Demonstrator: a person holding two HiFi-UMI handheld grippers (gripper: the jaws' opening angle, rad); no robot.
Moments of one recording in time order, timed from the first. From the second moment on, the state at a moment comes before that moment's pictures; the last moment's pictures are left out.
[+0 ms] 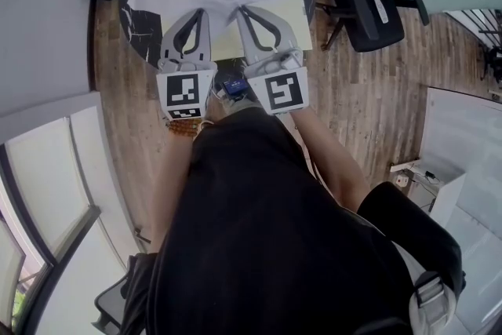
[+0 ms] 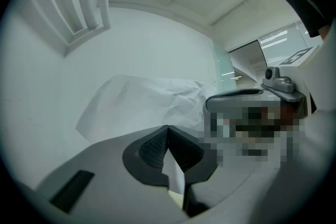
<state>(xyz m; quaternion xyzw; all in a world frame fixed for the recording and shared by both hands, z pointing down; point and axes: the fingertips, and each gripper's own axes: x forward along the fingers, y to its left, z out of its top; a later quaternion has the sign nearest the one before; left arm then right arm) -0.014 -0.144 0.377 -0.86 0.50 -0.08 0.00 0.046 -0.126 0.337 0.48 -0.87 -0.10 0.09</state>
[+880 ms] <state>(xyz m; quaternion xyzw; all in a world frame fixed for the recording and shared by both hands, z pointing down) -0.011 -0.136 0.383 -0.86 0.50 -0.09 0.01 0.036 -0.121 0.350 0.46 -0.88 -0.10 0.11</state>
